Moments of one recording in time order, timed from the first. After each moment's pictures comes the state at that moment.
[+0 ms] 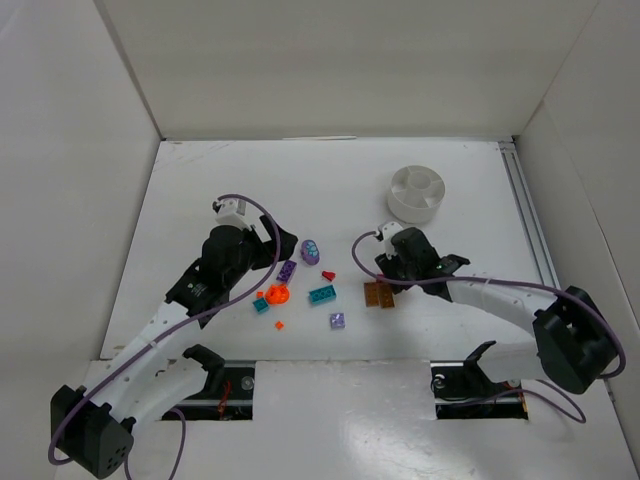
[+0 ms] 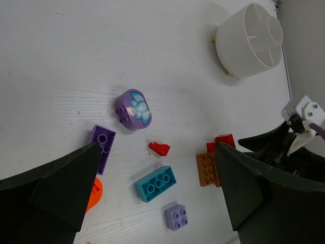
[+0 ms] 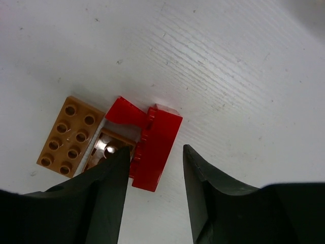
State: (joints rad) left arm -0.52 0.82 0.63 -0.21 -0.09 -0.70; right arm 0.66 1.29 0.67 -0.27 0.14 0.00
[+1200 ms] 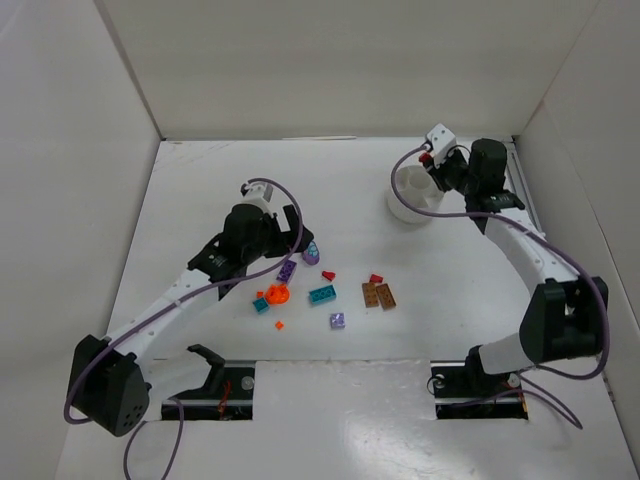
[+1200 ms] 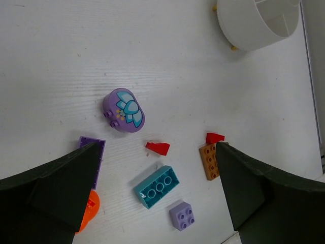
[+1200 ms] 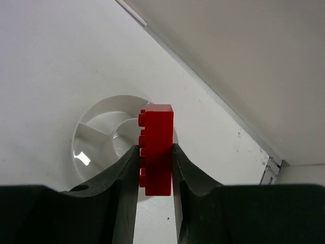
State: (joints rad) left arm -0.52 1.08 0.75 -0.18 0.03 -0.60; right arm 0.12 1.41 1.11 -0.01 -0.31 -0.59
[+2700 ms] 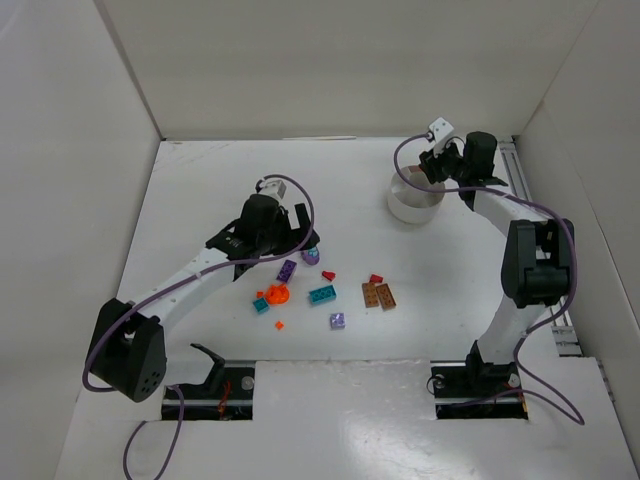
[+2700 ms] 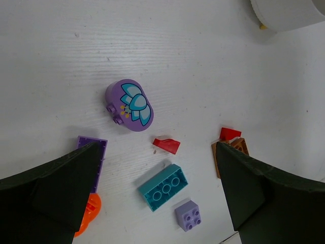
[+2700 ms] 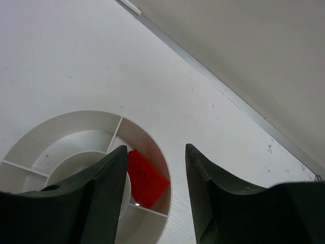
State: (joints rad) left arm -0.52 1.28 0.85 -0.23 0.06 -0.60; right arm 0.02 1.83 1.28 0.18 -0.45 -0.52
